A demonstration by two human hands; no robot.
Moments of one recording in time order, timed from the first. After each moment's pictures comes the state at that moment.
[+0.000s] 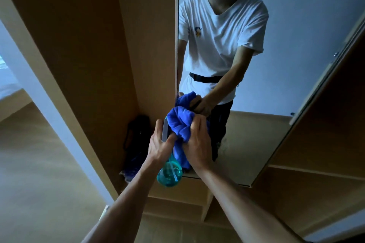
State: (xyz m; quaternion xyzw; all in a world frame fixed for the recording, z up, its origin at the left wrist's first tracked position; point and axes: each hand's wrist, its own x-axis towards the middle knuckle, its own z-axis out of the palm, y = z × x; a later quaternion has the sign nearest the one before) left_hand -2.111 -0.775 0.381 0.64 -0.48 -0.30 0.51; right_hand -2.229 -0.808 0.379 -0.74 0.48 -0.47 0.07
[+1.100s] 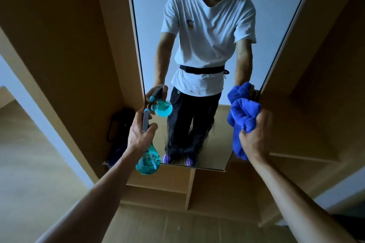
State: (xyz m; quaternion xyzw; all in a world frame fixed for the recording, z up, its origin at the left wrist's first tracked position) left_hand -2.159 -0.765 0.368 0.67 -0.50 -0.22 0.50; right_hand -2.473 -0.807 0.380 -0.64 0.59 -0.50 -0.04
